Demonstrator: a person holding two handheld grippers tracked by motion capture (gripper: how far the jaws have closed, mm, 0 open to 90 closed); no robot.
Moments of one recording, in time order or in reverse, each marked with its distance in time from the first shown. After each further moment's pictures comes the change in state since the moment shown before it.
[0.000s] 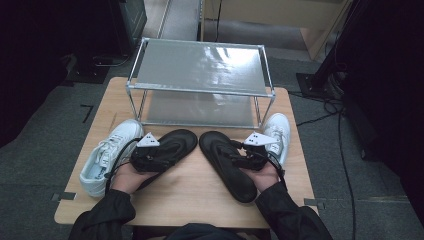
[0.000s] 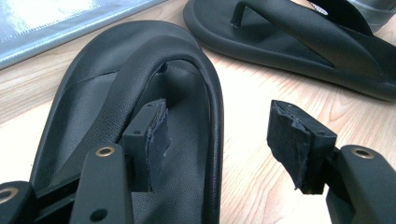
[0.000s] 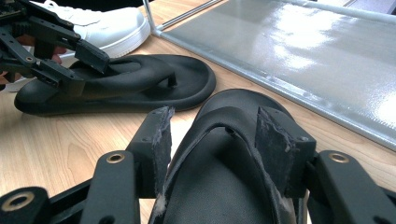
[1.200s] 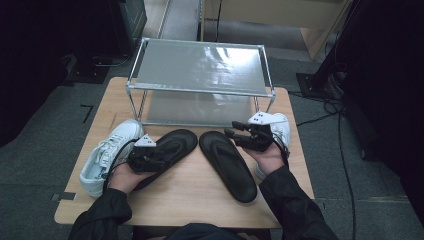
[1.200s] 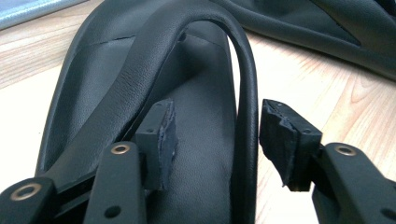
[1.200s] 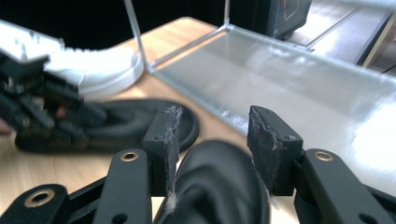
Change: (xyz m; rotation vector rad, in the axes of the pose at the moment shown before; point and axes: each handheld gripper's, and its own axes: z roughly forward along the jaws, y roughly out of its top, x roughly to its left) left arm 0.016 -0.013 0.006 0.049 -0.003 -0.041; right arm -0.012 0.063 -0.014 -0.042 -0.019 -0.029
